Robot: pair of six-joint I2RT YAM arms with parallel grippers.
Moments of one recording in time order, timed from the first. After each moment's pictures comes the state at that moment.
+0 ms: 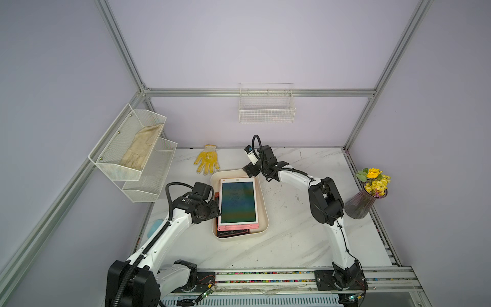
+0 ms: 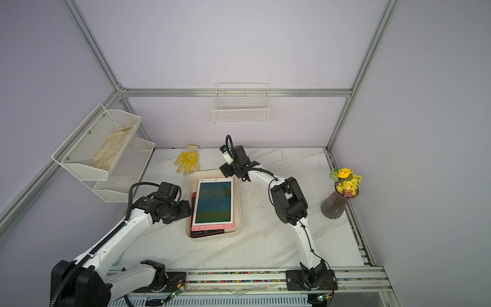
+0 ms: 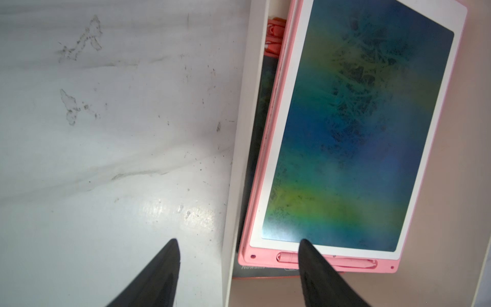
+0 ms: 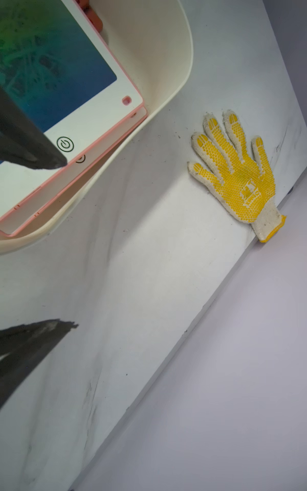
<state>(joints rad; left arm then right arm) -0.27 1.11 0.83 -0.87 -0.02 -0.62 0.57 2.28 1.86 -0.16 -0.10 -0.19</state>
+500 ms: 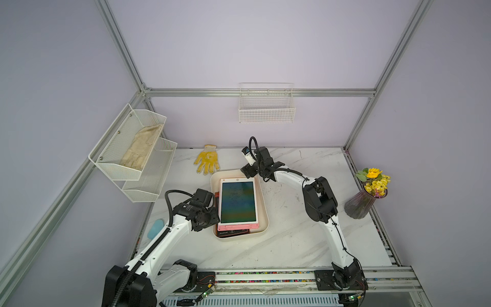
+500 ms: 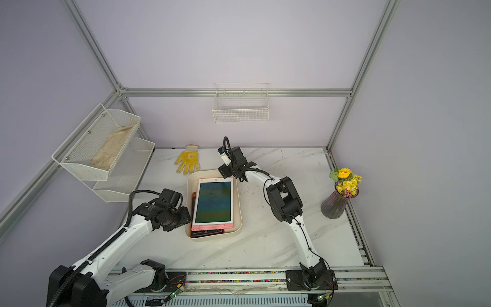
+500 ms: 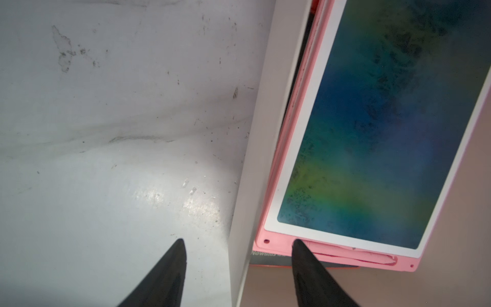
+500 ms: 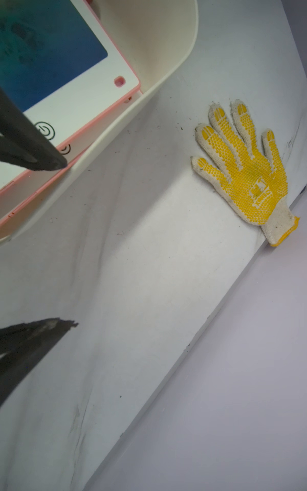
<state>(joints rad) -0.30 1.10 0.76 -0.88 -0.04 -0.70 0.58 2.38 1.95 -0.17 -0.10 -0.19</state>
